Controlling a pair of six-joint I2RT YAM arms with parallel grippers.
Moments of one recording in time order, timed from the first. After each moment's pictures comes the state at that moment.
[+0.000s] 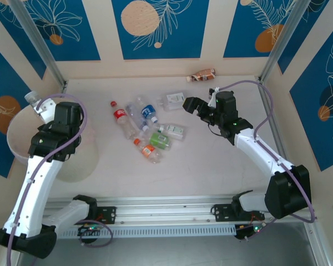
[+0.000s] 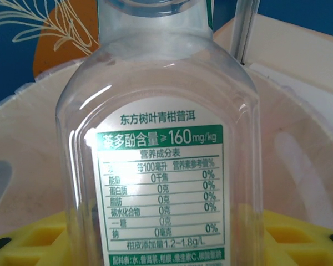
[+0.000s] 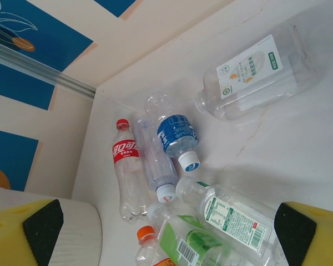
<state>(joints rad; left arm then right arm) -0.24 0.98 1.29 -1.10 -0.85 -0.58 0.34 1.31 0.98 -0.14 -0.30 0.75</state>
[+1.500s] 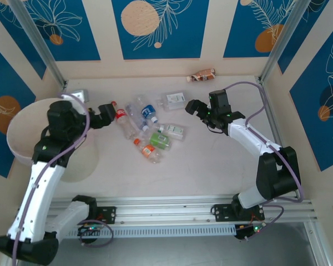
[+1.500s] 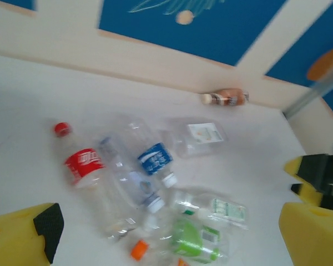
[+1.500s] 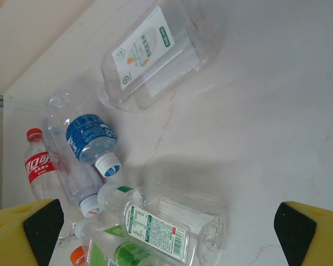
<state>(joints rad) -0.22 0.92 1.14 -0.60 0.19 -0.39 0.31 1.49 1.07 -0.32 -0.16 0.78</state>
